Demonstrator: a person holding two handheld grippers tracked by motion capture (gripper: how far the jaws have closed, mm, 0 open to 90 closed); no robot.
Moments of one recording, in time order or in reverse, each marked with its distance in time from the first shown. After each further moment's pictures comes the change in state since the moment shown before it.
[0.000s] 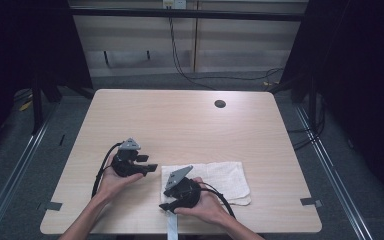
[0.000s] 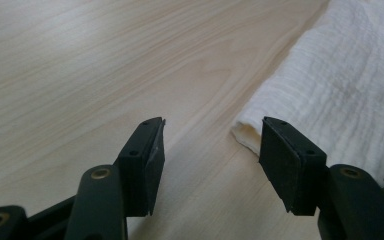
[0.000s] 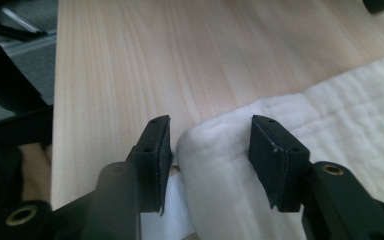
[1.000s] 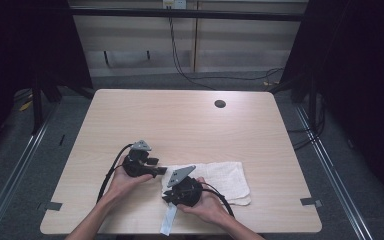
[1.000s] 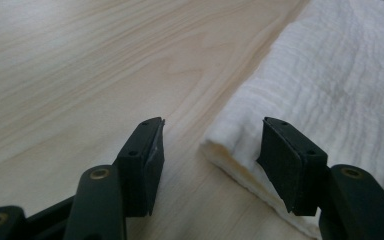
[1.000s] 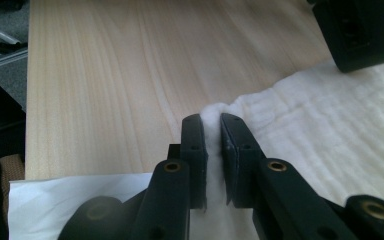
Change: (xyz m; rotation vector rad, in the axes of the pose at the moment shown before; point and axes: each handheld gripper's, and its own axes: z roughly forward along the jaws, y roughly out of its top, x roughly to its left) left arm -0.008 0.005 0.030 0.034 -0.084 -0.016; right arm -0.007 -0.004 -0.002 -0.022 -0.056 0.031
